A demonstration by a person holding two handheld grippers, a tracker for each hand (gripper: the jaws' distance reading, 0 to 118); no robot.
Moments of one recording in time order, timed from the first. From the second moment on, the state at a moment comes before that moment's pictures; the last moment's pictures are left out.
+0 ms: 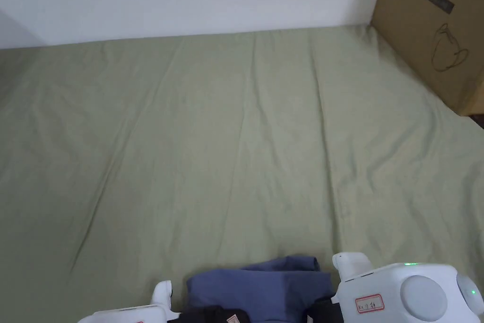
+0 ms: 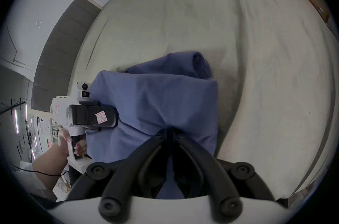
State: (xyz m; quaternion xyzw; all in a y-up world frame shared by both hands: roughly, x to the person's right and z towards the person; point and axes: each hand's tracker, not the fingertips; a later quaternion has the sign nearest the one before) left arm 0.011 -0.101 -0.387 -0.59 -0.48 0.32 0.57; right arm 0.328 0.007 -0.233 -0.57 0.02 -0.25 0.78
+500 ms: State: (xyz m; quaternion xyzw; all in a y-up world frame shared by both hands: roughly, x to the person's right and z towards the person) left arm -0.030 -0.020 -0.370 -0.56 -0.43 0.30 0.64; right arm 0.295 0.069 -0.218 -0.49 -0.06 -0.21 0.85
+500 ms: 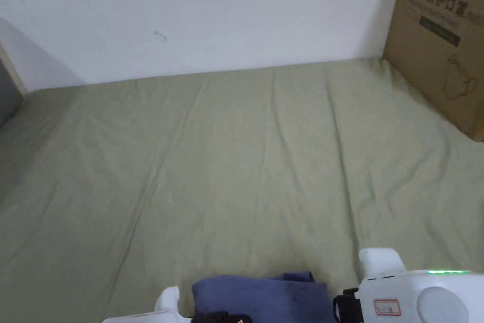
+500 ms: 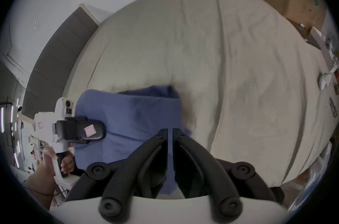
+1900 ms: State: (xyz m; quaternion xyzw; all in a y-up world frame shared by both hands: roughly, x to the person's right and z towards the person) left arm -0.398 0.058 -0.540 -0.57 -0.16 -0.09 0.80; right arm -0.016 0.039 -0.426 -0.52 0.00 -0.03 0.85
